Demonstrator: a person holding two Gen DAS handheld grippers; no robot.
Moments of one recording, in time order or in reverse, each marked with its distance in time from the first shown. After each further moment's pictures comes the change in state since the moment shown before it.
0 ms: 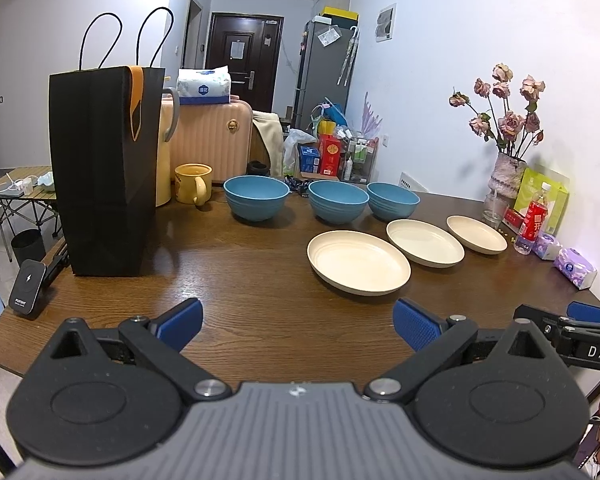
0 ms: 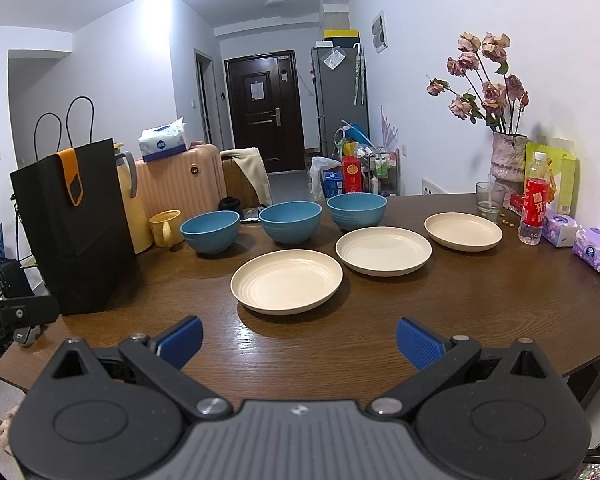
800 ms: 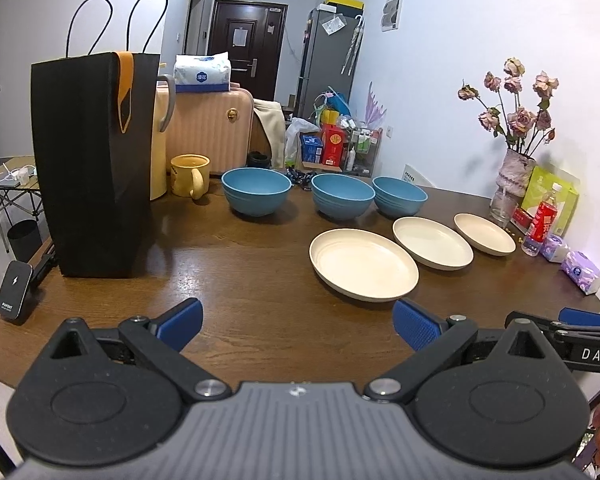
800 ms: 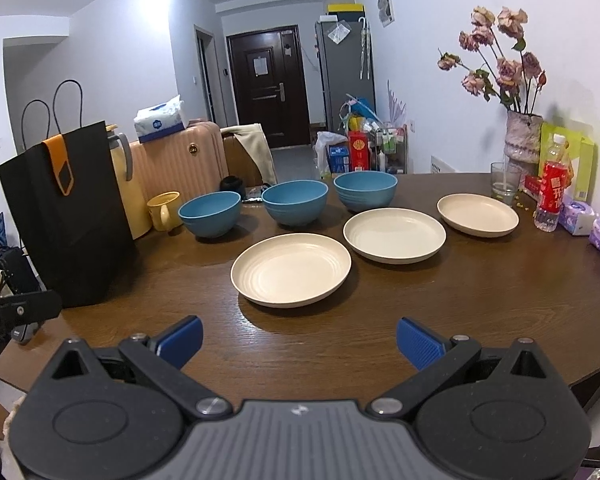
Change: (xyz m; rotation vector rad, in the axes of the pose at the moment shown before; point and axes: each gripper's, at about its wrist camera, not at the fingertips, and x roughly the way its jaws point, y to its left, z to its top) left arm 0.040 0.003 0.016 -0.019 0.039 0.005; right arm 0.045 -0.006 0.017 0.009 0.087 0.022
